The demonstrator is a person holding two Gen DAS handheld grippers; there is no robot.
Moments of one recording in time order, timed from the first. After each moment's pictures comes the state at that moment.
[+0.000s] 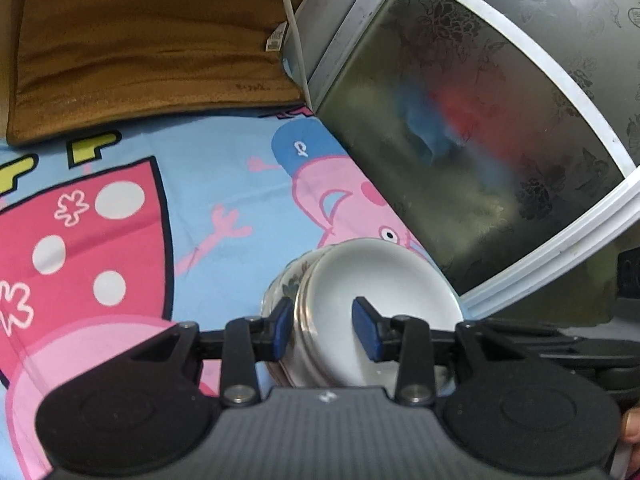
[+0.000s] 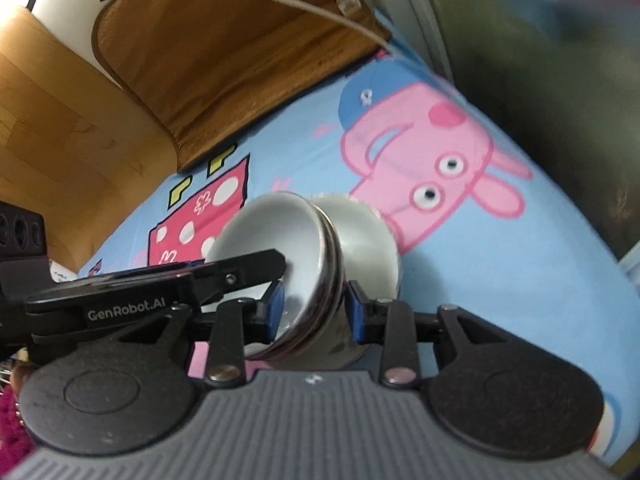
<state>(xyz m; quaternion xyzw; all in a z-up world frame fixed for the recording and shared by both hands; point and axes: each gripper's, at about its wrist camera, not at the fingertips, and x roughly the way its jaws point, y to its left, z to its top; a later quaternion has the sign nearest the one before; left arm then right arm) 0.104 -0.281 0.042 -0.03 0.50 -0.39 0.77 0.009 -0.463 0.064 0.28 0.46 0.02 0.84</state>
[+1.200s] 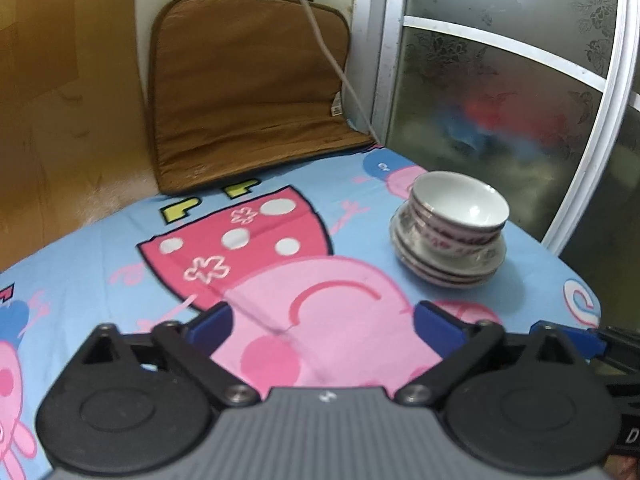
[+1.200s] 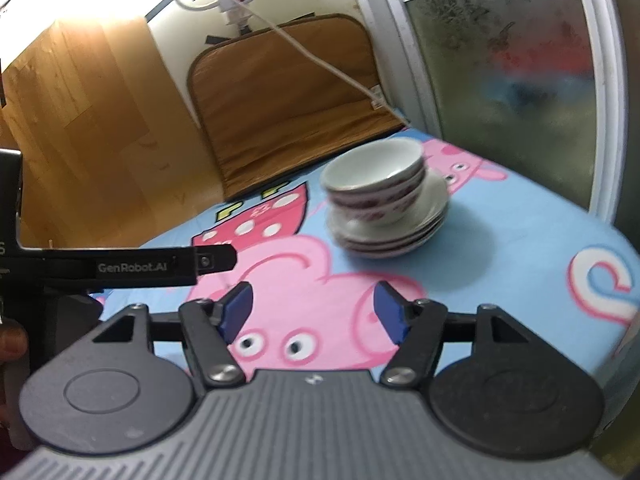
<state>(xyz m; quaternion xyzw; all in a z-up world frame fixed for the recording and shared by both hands) 0.010 -0.152 0.056 0.09 0.35 -0.32 0.88 -0.127 -0.334 0.069 0.23 0.28 -0.05 0.93</state>
